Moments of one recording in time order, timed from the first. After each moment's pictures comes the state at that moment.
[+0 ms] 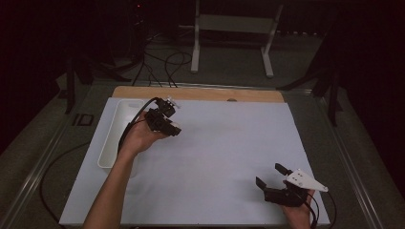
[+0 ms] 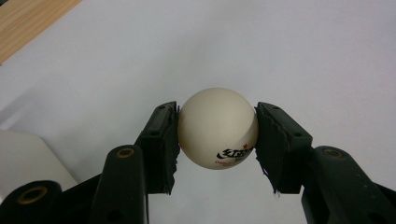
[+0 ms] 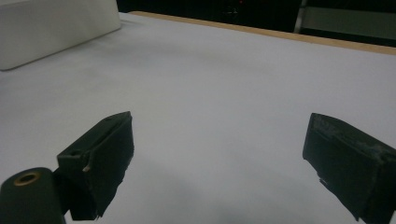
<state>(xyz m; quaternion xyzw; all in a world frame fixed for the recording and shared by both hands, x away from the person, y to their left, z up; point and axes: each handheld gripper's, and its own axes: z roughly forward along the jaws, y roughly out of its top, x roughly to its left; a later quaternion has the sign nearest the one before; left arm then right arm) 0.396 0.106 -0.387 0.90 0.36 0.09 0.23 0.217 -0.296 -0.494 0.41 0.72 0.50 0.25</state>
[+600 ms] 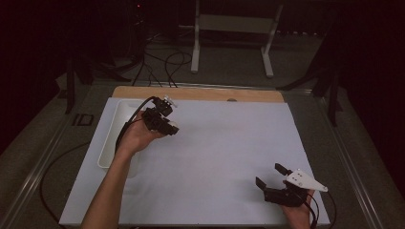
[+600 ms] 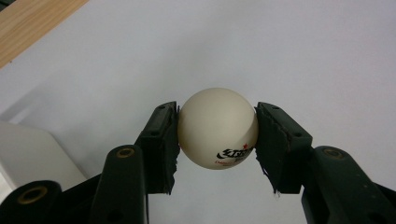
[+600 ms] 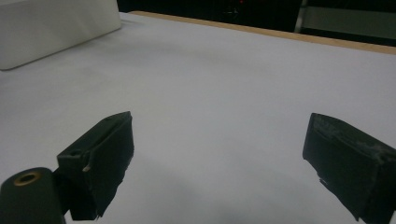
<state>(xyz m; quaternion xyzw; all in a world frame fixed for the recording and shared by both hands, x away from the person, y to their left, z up) 0.396 0.114 -0.384 0.90 0.37 0.10 0.23 0.218 -0.296 -0.495 0.41 0.72 0.50 0.25</state>
